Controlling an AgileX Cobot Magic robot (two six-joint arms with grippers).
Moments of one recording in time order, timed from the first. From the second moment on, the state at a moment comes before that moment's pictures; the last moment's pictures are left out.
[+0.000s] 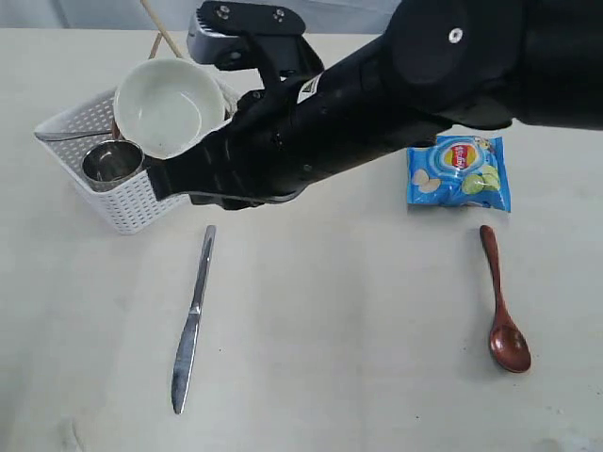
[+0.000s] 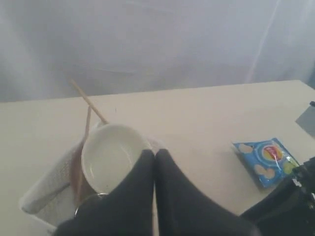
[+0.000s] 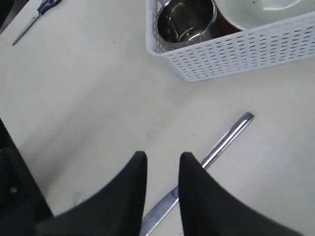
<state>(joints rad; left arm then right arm) -0.22 0.60 -0.60 -0.58 0.43 0.42 0.85 1.57 -1.03 0.66 0.45 -0.29</state>
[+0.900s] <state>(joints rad) -0.22 0.13 -0.49 0.06 0.72 -0.04 0.57 2.19 -1.82 0.63 0.78 -0.71</state>
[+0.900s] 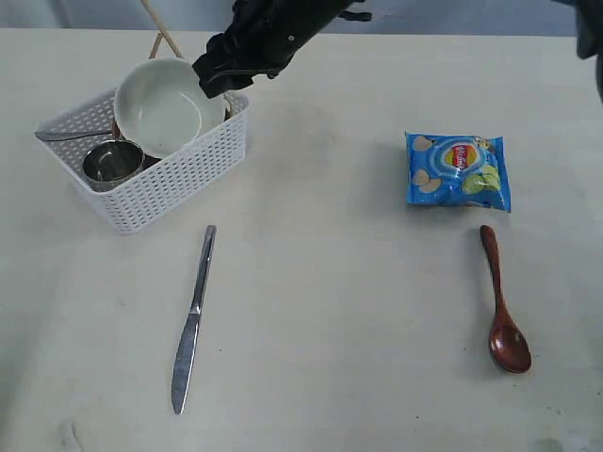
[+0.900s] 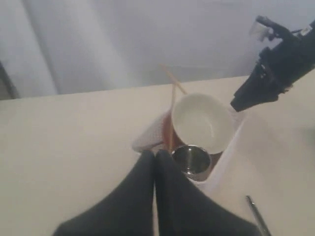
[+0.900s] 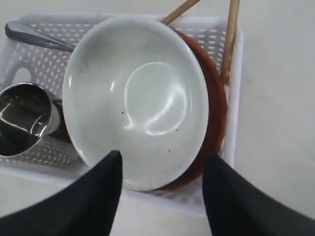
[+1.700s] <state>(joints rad) -0.22 0.08 -0.49 0.17 0.74 -0.16 0.59 2.28 -1.84 0.63 0.68 -0.63</state>
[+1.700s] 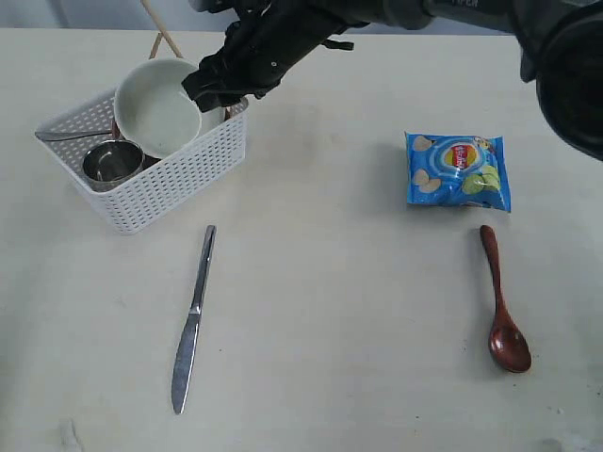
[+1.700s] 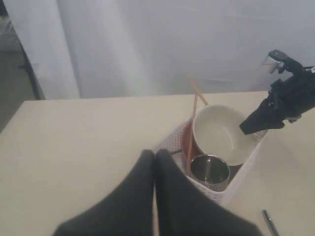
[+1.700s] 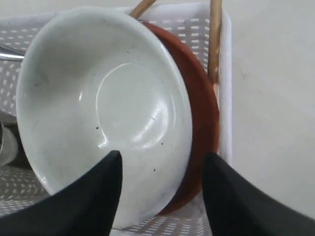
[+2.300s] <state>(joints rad) -0.22 0.08 -0.49 0.17 0.74 -0.16 0.59 2.28 -1.84 0.63 0.68 -0.52</state>
